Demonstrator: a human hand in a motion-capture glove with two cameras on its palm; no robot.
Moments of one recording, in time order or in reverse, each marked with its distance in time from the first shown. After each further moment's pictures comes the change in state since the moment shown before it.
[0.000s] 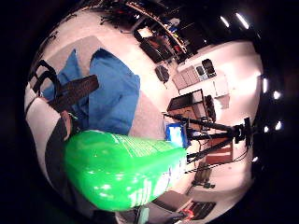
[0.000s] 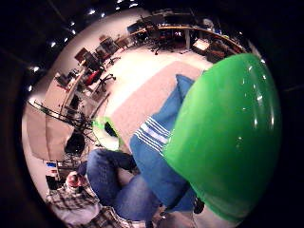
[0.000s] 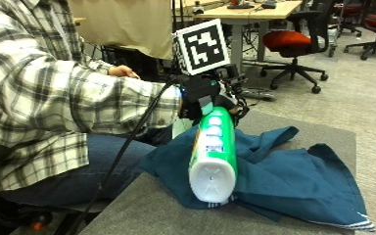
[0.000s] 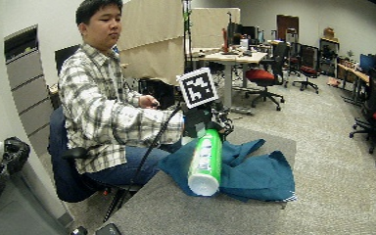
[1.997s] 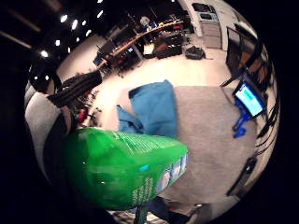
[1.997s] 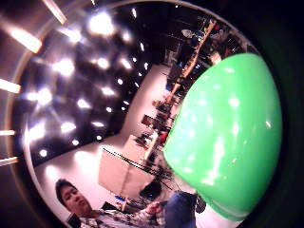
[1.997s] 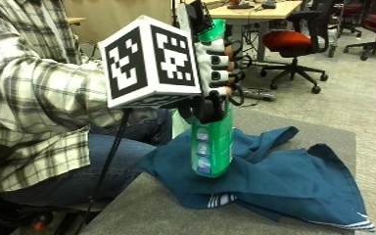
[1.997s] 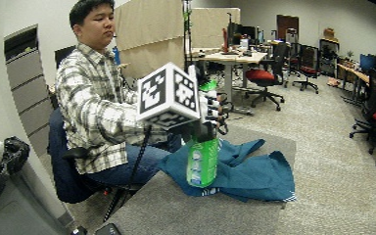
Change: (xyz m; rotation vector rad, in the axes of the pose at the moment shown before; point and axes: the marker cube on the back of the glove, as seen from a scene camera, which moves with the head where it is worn) arm 0.099 0.036 -0.065 0.530 -1.078 0.560
